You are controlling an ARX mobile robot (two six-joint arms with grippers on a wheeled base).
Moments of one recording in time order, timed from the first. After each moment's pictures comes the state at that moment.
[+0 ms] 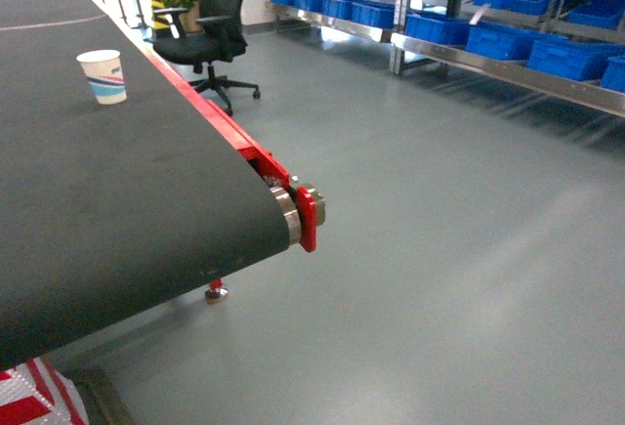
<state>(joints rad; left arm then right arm) -0.25 0.21 0.25 0.11 -0.31 0.03 0.00 0.00 0.01 -0.01 0.00 0.00</state>
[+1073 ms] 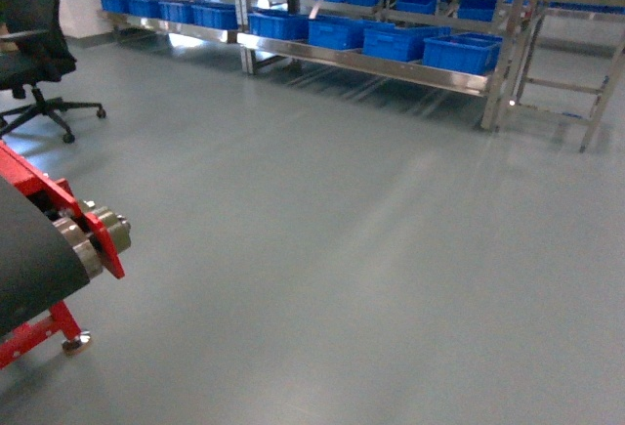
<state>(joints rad) -0.25 0.21 0.25 0.11 -0.31 0.03 0.00 0.00 0.01 -0.01 0.00 0.00</state>
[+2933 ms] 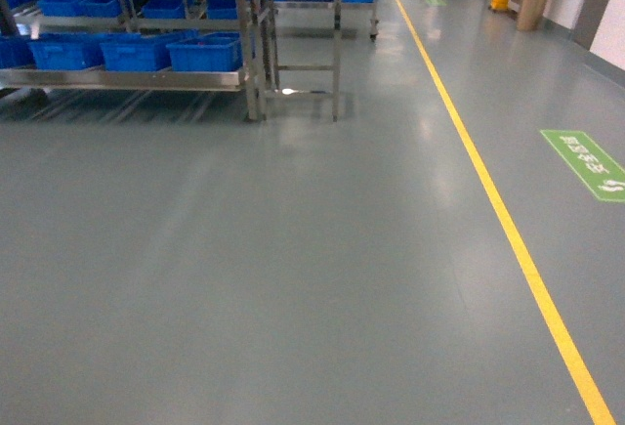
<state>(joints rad) -0.25 0.21 0.25 0.11 -0.31 0.03 0.00 0.00 0.01 -0.01 0.00 0.00</state>
